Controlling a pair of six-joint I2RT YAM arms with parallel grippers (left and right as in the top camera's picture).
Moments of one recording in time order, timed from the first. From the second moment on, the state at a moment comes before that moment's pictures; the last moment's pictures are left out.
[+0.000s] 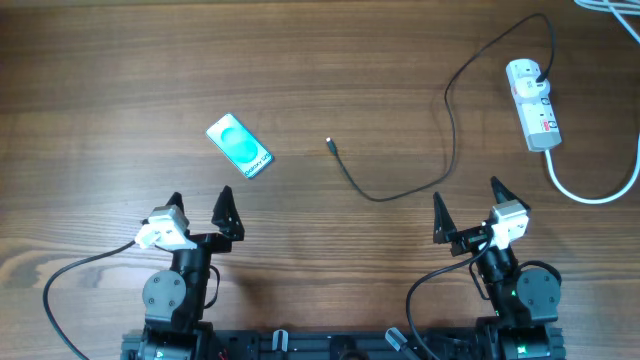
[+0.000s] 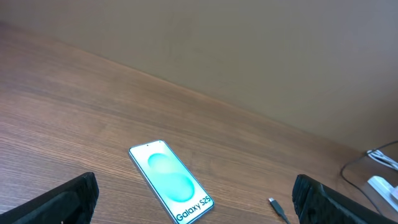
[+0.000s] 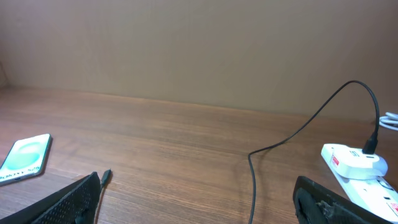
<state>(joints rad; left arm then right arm) -0.13 0.02 0.01 -0.06 -0.09 -0.40 0.07 0.02 0.01 0.01 -0.19 -0.01</state>
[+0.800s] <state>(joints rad) -0.13 0.20 0.64 -0.39 -0.12 -0.40 0.07 0.02 0.01 0.01 -0.19 -0.01</state>
